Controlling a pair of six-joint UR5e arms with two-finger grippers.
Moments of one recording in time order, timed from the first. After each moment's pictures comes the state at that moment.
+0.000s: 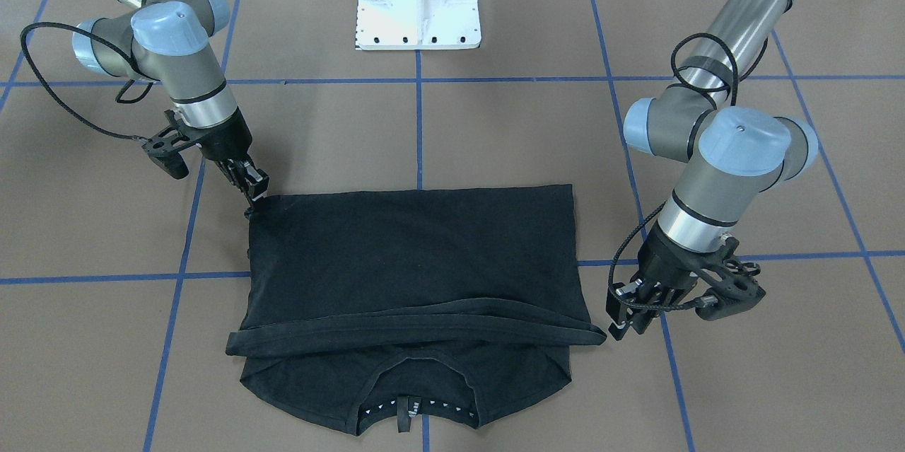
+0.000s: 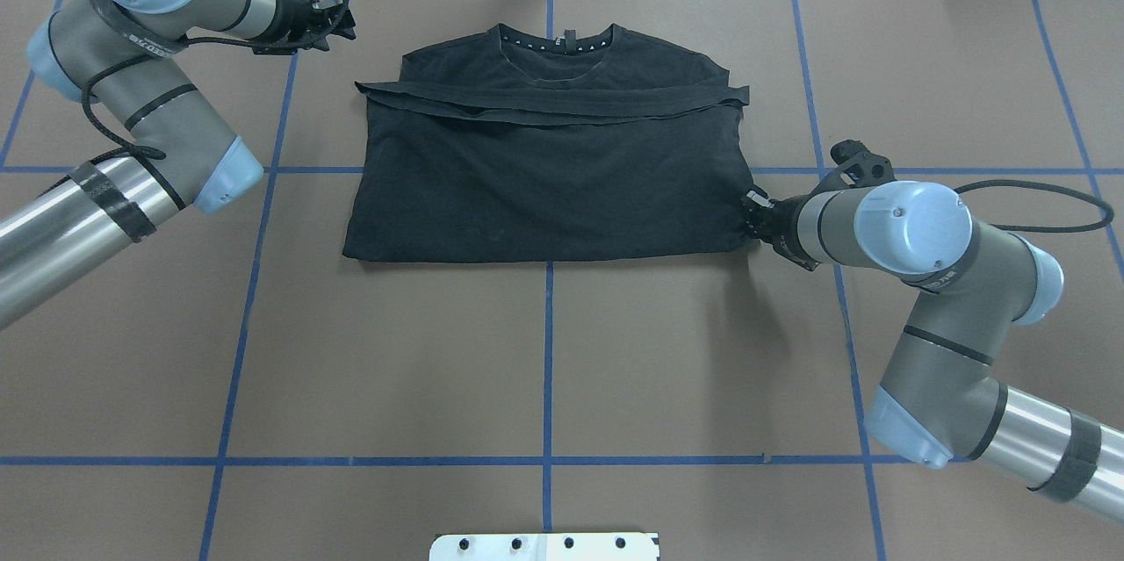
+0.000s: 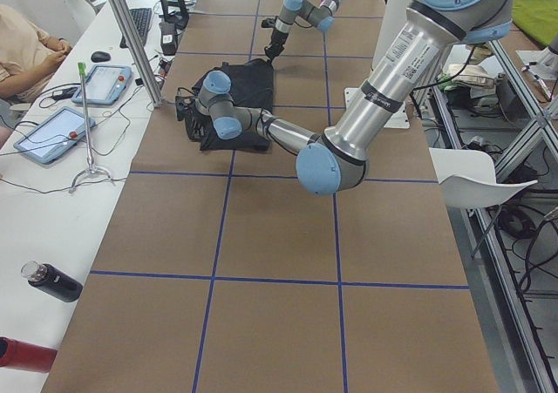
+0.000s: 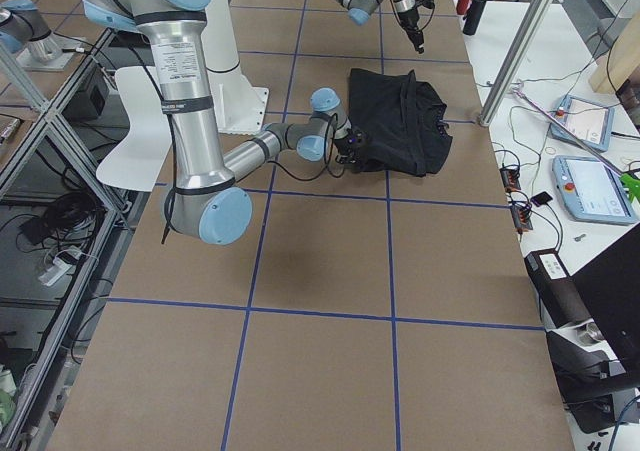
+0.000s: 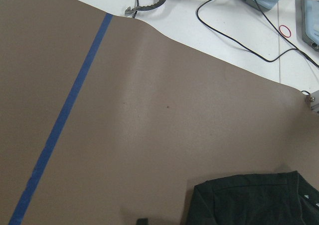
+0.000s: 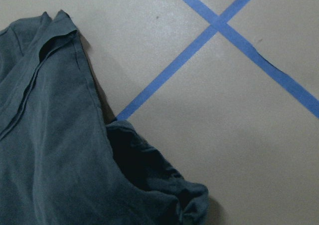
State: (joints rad) left arm -0.92 -2.21 -1.24 -2.32 -1.88 -1.35; right arm 0.59 -1.35 1.77 -1.03 1.67 1.94
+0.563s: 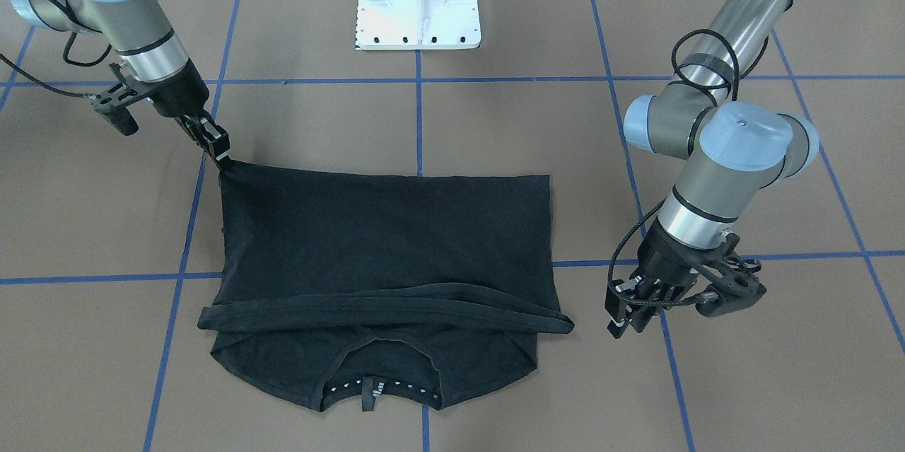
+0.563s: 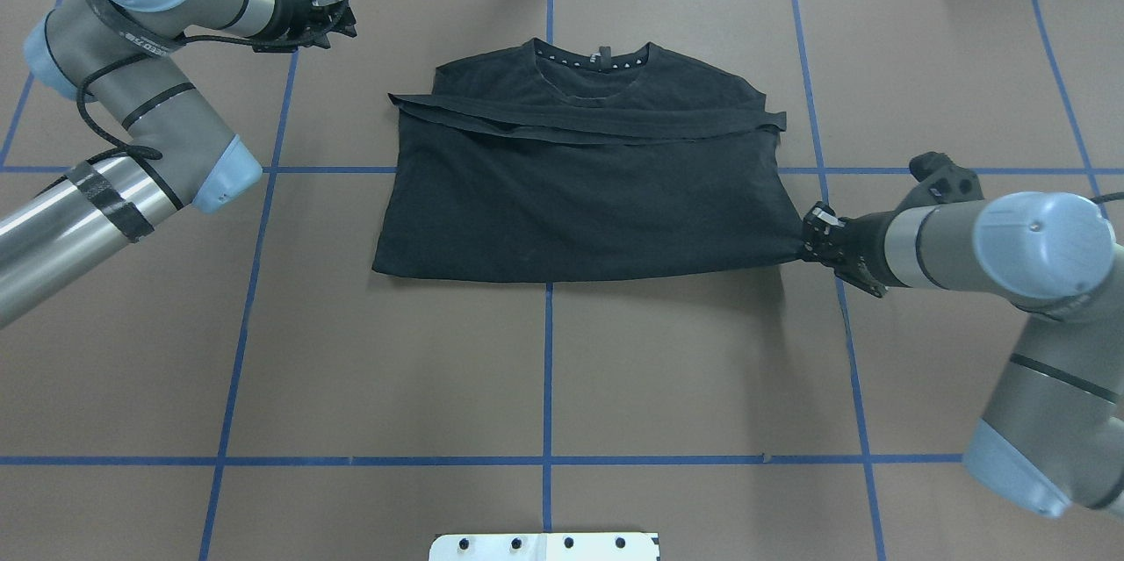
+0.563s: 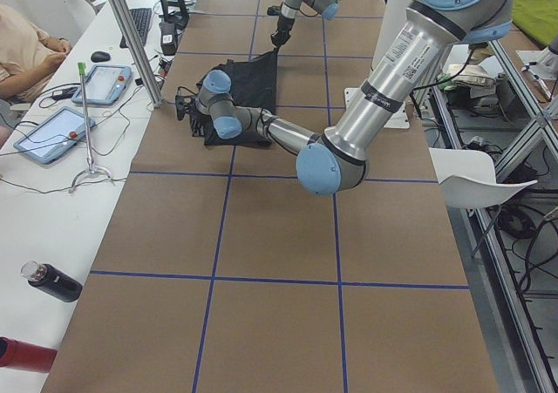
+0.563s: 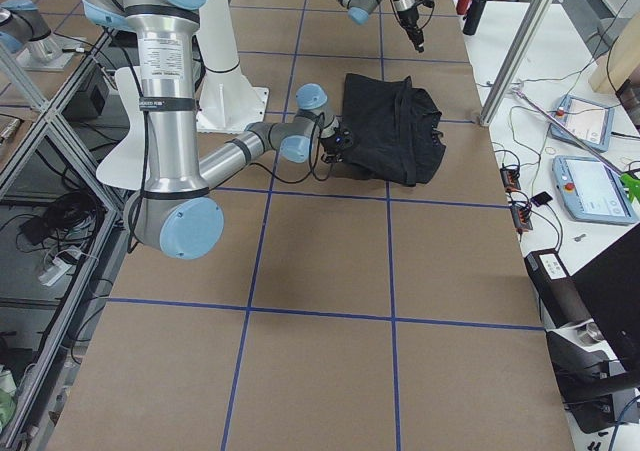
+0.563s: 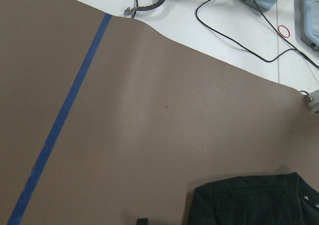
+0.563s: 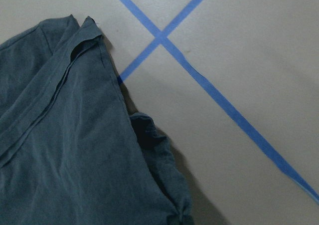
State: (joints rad) left arm -0.93 -2.20 -1.27 -2.32 -1.88 -1.35; right arm 0.61 -1.57 2.01 -1.03 1.78 1.96
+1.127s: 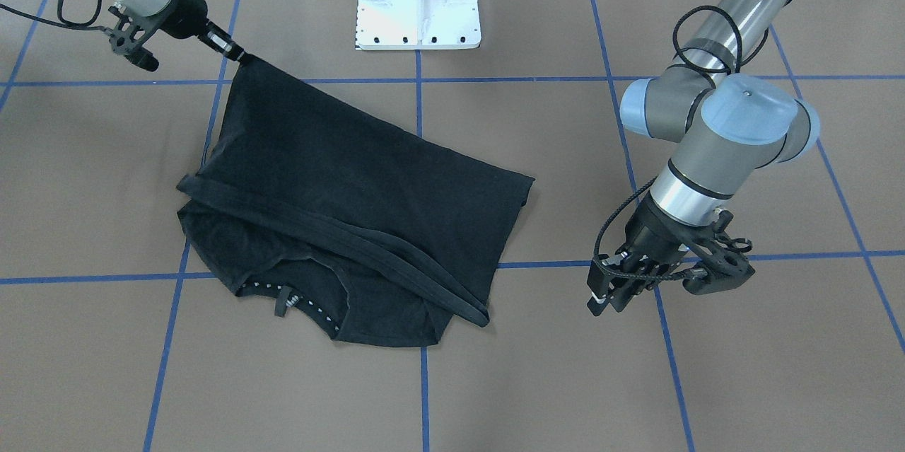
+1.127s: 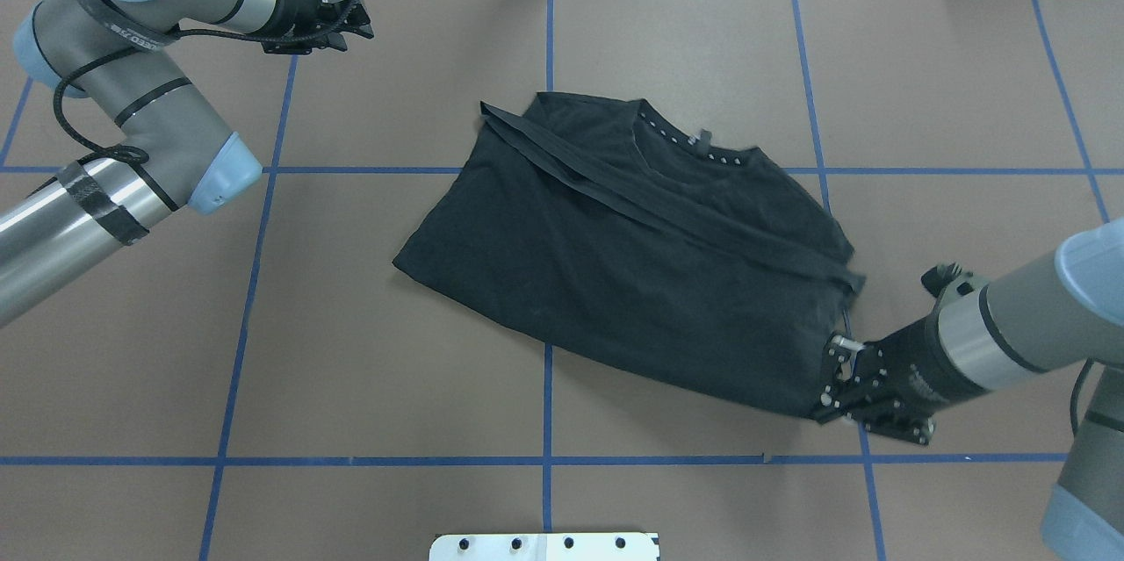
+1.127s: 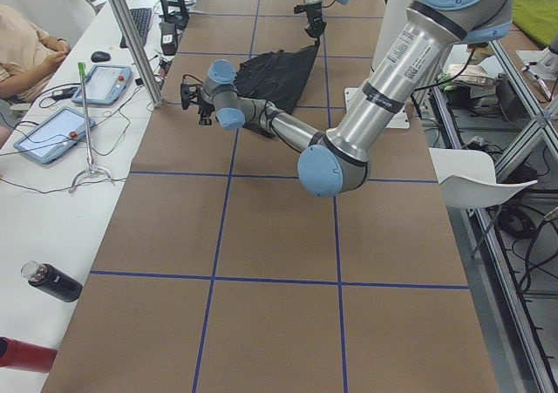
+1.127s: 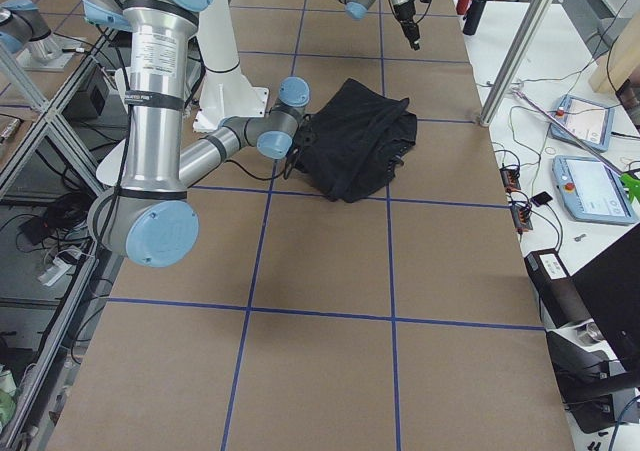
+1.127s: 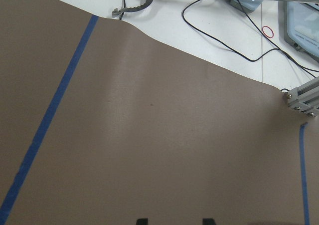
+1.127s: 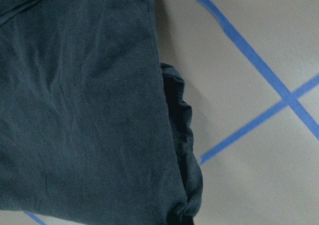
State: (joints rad) left arm -0.93 -2.19 -1.37 -2.29 -1.98 -1.39; right arm 0.51 -1.67 2.15 -1.01 2.28 2.15
